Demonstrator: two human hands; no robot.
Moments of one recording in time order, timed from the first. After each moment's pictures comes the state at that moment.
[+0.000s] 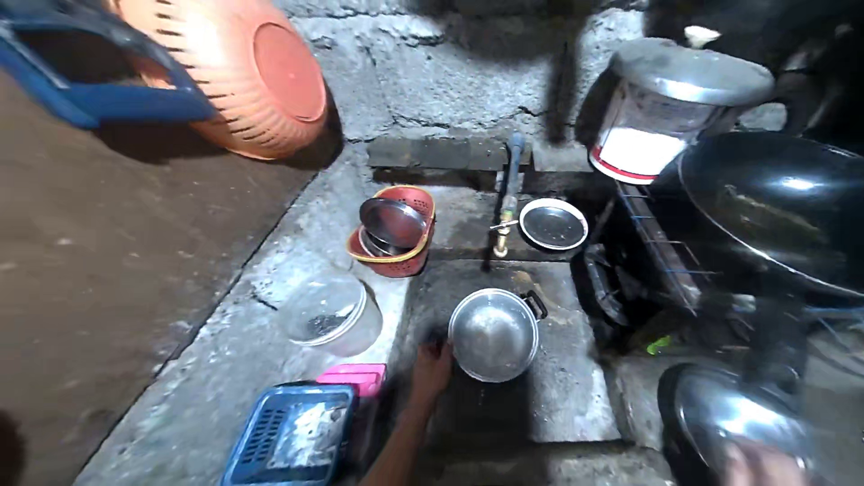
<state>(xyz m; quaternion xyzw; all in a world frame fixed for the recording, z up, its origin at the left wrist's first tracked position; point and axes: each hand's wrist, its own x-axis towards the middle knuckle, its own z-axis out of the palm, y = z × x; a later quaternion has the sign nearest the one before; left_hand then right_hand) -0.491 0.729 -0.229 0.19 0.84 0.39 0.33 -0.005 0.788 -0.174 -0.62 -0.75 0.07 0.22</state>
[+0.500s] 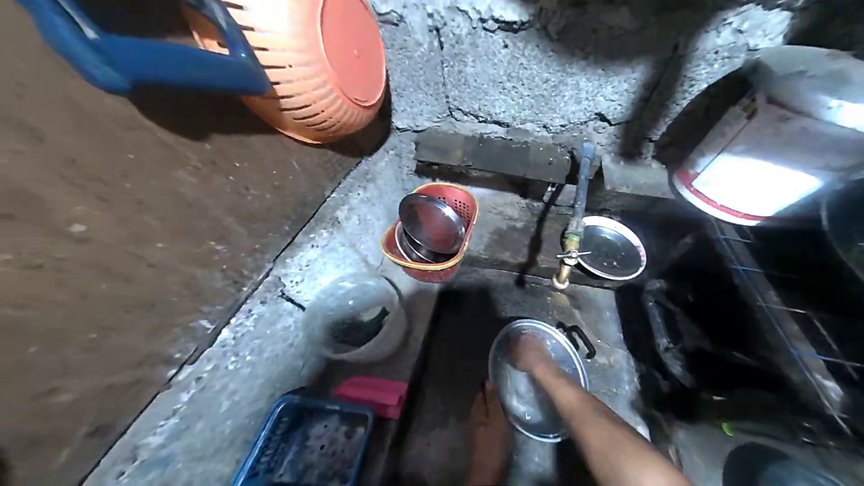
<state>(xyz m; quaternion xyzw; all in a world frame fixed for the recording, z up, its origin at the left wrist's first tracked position) -0.423 0.735 -0.207 0.05 0.77 0.51 0.38 -0.424 0.909 -0.251 -0.39 -0.83 0.29 -0.28</state>
